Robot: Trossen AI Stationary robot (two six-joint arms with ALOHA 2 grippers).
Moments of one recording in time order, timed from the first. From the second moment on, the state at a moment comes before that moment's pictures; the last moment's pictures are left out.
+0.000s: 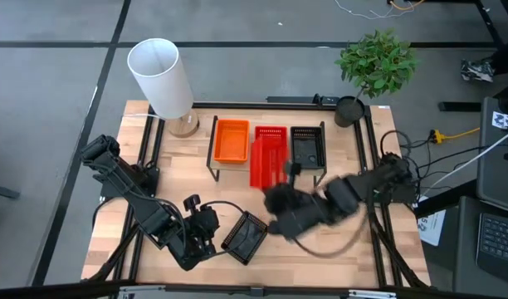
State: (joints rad) left arm -0.74 1.61 1.41 -0.93 -0.62 -1.01; right arm 0.49 1.95 2.26 -1.28 0.74 0.32
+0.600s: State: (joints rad) left arm -0.74 1.61 1.41 -0.93 -0.62 -1.01; right arm 0.21 1.95 2.25 -1.42 0.45 0.18
